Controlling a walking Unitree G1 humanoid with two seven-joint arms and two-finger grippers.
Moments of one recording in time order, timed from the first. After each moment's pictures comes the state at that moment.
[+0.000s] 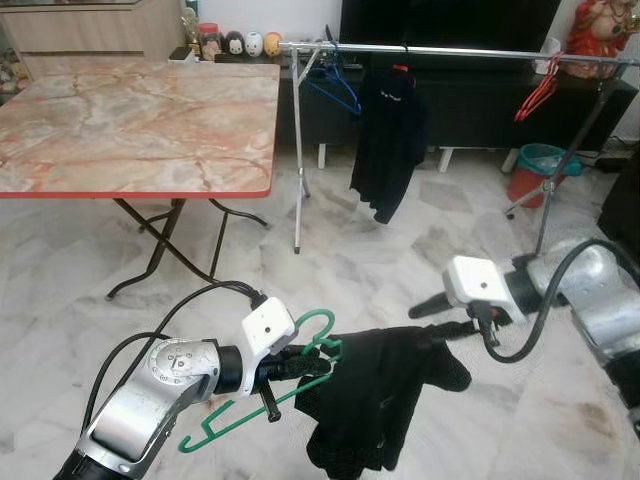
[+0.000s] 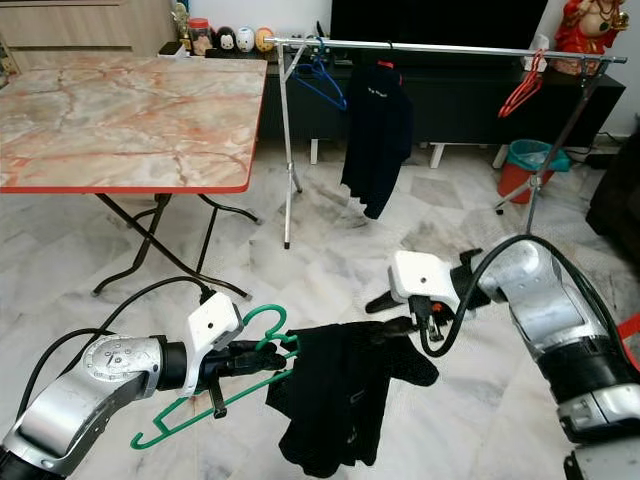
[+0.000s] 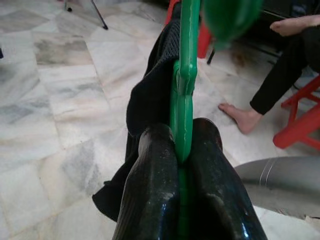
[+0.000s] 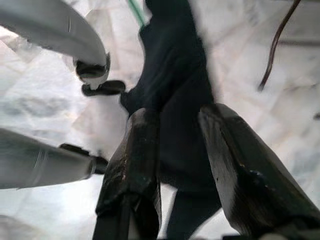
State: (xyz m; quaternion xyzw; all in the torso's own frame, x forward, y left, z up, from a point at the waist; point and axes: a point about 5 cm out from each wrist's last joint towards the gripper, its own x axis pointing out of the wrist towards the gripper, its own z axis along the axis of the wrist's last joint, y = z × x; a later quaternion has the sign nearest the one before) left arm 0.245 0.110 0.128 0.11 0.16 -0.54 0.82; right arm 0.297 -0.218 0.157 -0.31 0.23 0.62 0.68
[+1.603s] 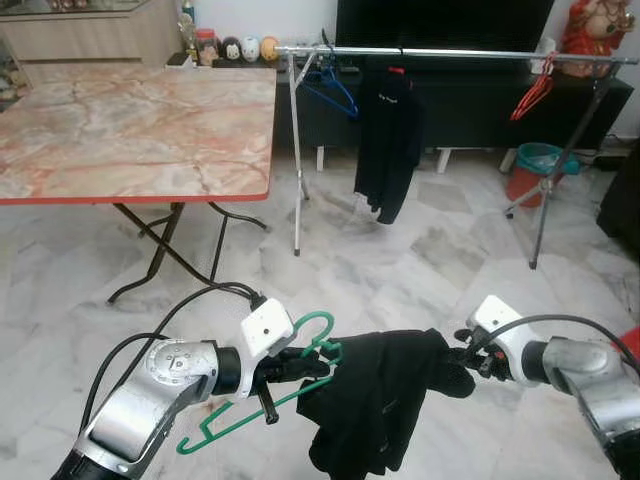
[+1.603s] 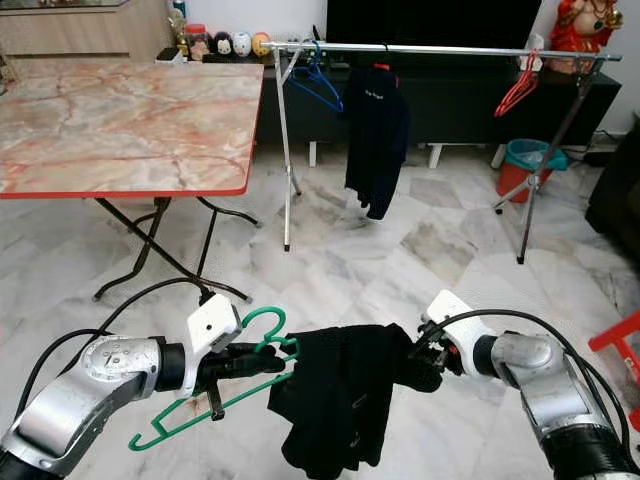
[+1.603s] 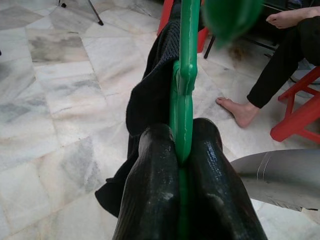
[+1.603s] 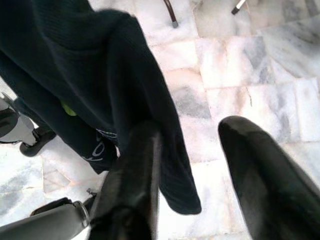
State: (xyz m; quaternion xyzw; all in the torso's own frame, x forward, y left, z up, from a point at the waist) left arm 0.244 0.113 0.127 0.12 0.16 -0.55 0.81; right arm 0.284 -0.259 0.075 -0.20 0.32 0.32 0.87
